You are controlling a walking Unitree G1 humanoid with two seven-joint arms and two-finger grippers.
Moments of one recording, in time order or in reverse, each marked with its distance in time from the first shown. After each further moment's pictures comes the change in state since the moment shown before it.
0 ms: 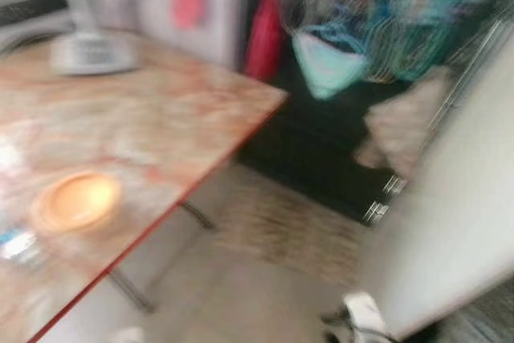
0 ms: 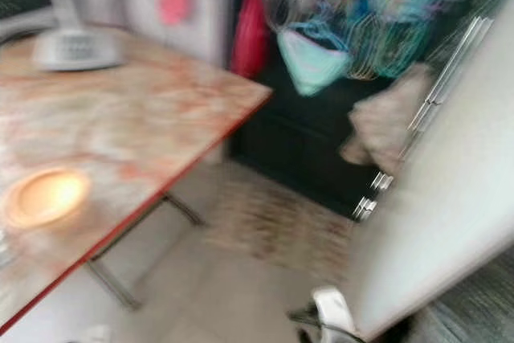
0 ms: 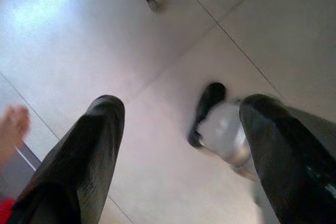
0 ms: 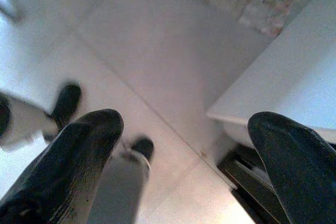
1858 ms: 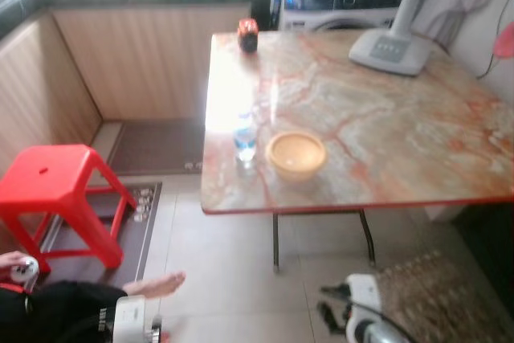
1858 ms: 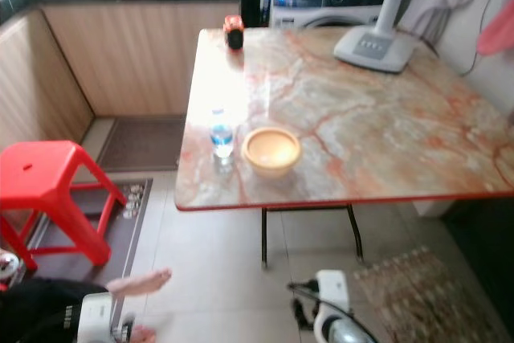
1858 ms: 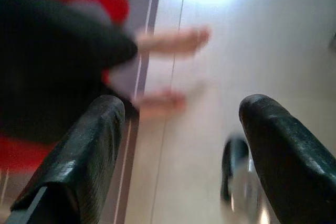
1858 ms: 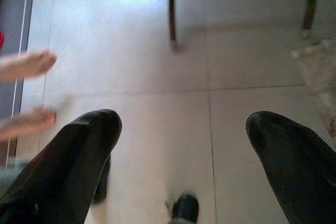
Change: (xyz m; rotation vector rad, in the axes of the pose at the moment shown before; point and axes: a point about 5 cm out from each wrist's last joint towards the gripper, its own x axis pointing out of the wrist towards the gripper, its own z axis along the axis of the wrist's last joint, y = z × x) left arm 0.005 -0.001 0.062 0.095 -0.296 0.032; right arm 0.004 0.007 0.045 0.217 -0.221 -0.016
